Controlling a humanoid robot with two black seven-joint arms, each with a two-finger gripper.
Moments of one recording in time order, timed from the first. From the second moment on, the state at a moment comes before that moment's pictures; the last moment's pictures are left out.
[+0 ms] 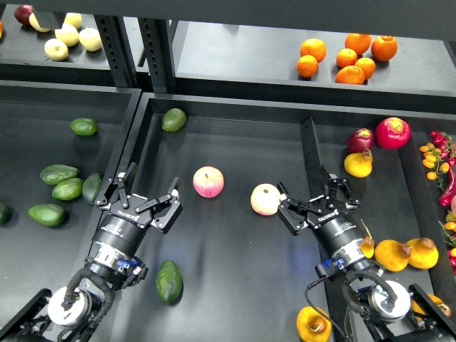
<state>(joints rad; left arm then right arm) 0.03 0.00 -1.19 -1.22 -0.32 -0.49 0.13 0.08 0.02 1.18 1.09 0.26 0.43 -0.16</state>
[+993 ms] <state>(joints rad) 0.01 0.00 -1.18 -1.21 -0.29 -0.49 0.15 0.08 0.02 1.18 1.10 0.26 0.43 -0.16</state>
